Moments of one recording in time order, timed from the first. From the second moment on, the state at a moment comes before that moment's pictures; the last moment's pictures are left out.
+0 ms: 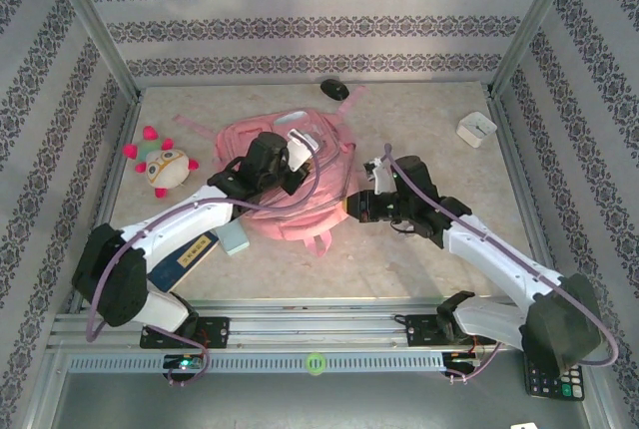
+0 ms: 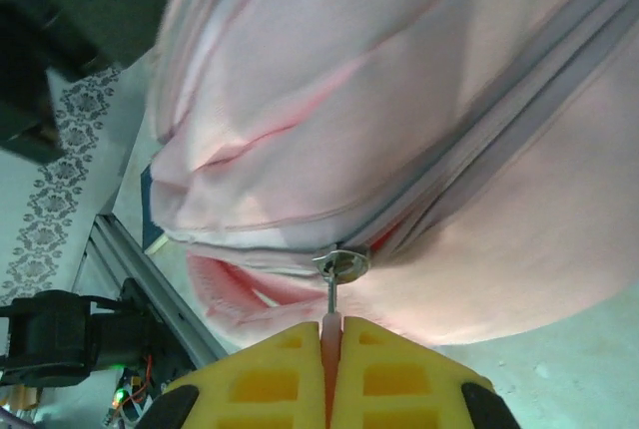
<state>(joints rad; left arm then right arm) -0.63 1.48 1.06 -0.14 -0.07 0.21 0.55 1.11 0.74 -0.29 -0.52 0.58</state>
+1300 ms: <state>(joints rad) -0.52 1.50 0.92 -0.24 0.24 0.59 0.57 1.05 0.65 -0.25 -0.43 0.70</state>
